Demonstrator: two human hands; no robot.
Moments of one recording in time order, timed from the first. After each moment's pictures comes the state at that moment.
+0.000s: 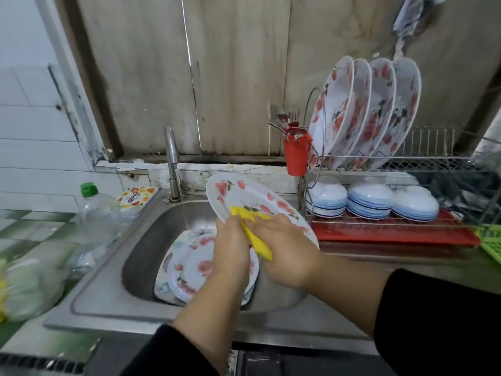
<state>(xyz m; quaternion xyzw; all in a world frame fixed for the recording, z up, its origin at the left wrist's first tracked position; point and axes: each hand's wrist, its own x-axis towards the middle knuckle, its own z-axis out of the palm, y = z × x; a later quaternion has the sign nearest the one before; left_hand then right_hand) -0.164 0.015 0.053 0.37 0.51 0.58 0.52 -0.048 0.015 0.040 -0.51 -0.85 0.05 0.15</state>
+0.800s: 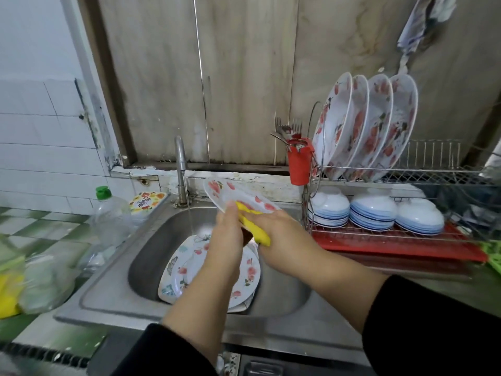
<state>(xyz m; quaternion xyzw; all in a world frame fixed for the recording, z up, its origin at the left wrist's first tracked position) -0.163 0.009 0.071 0.39 0.47 0.59 0.52 -0.052 0.014 0.065 -0.48 -0.83 0.09 0.27</state>
